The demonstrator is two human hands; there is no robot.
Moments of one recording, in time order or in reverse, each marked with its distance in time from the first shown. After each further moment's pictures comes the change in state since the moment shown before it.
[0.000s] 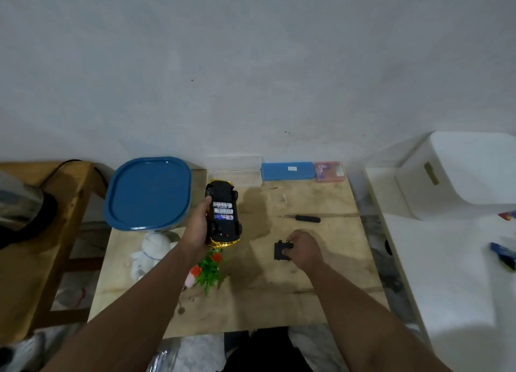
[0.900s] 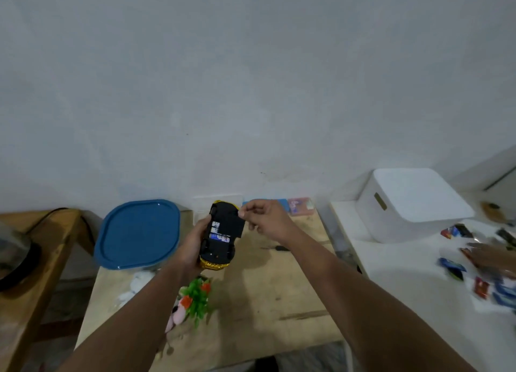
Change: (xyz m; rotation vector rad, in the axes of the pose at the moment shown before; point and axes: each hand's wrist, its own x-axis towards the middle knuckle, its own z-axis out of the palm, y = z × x) left_hand -0.048 0.028 0.029 0.215 -0.282 0.077; right_hand -0.077 -0.151 -0.119 0.678 -0.039 -0.482
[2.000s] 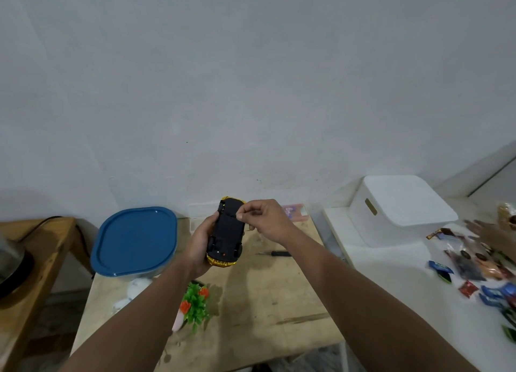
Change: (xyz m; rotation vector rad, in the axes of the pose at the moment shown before) left_hand 0.008 0.005 0.014 0.010 -0.090 0.027; right_hand -0.007 -0.015 0.000 -0.110 0.030 -0.107
